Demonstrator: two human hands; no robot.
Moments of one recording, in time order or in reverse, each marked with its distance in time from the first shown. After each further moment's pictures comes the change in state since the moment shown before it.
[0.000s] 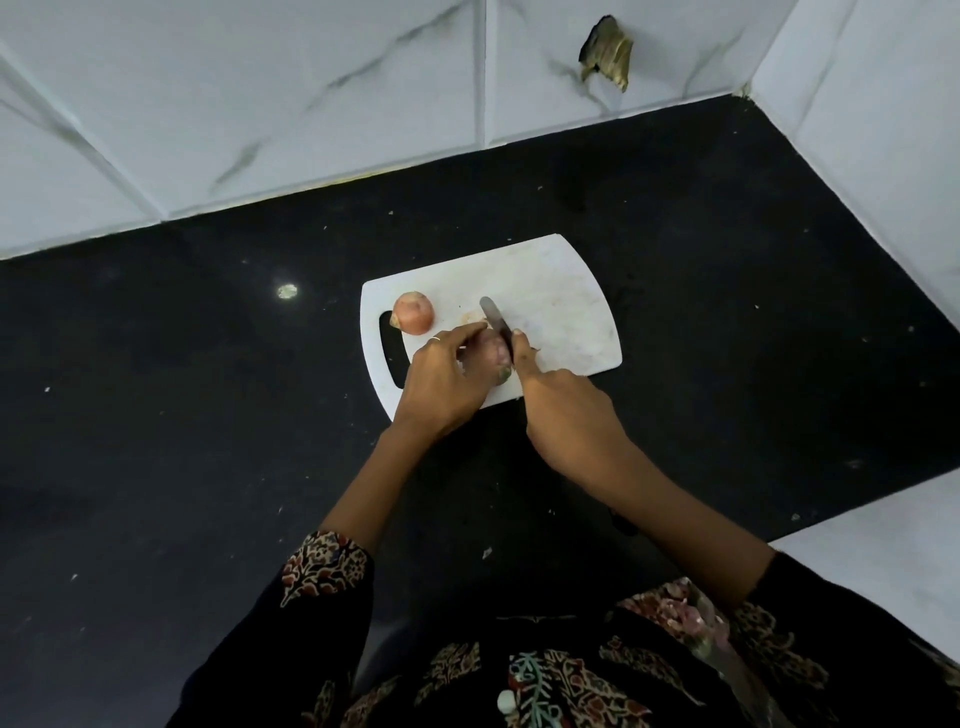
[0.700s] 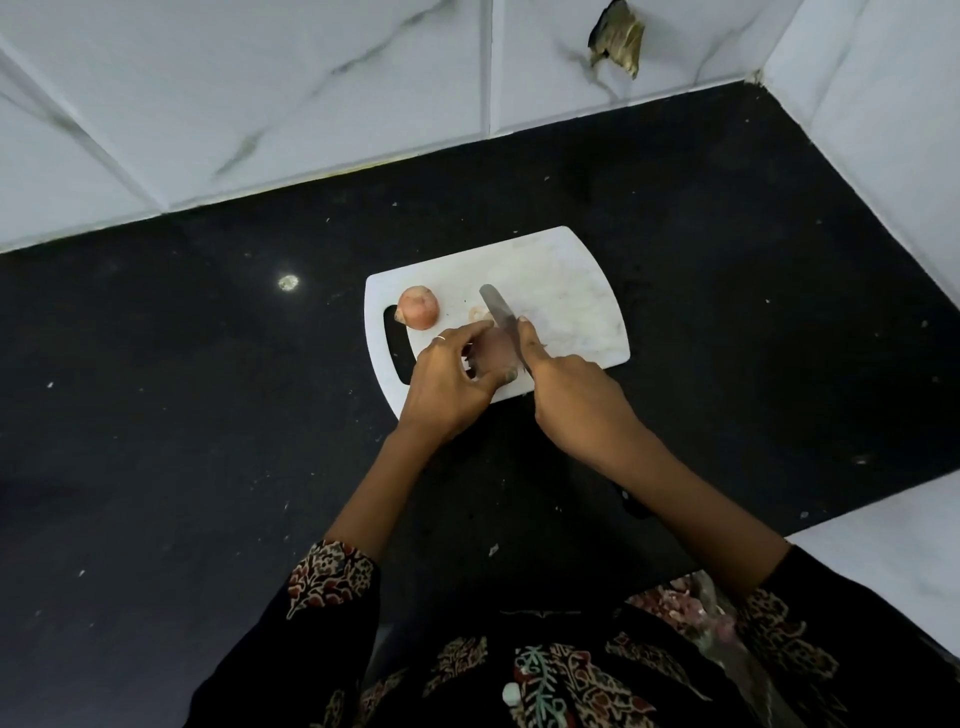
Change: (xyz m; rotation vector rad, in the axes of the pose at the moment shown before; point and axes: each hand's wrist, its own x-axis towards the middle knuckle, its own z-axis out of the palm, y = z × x) left_hand -0.007 0.002 -0.001 -0.001 0.020 0.013; right_hand 0.007 0.004 -0.007 0.069 -0.015 -0.027
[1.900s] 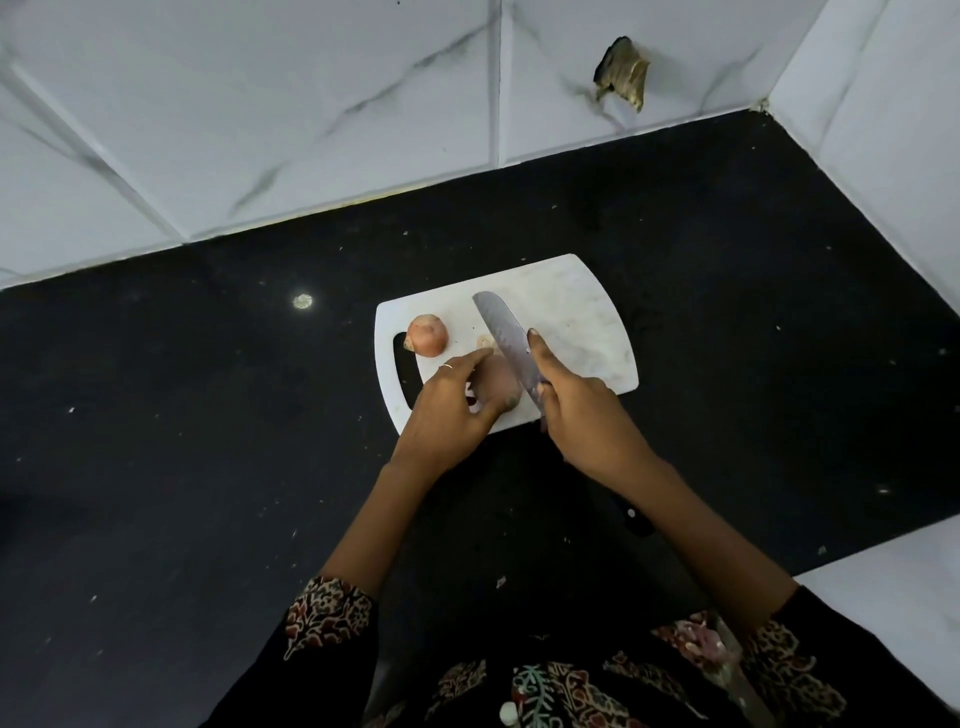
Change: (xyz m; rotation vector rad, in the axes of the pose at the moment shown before) left_hand -0.001 0.000 -0.011 0.028 -0.082 0.043; right_hand 0.017 0.018 0.013 0.391 0.086 -0.037
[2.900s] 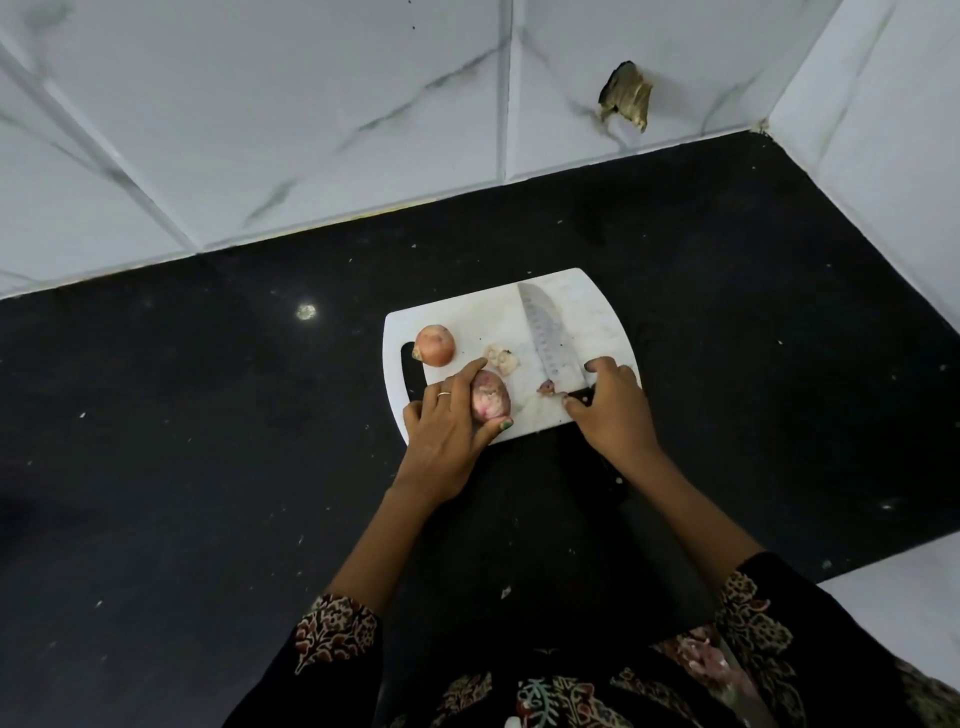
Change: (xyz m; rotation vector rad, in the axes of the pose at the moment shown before) left_hand -0.013 -0.027 0.010 0.322 -0.005 0.002; right_hand 0.033 0.044 0.012 -0.025 0.235 0.289
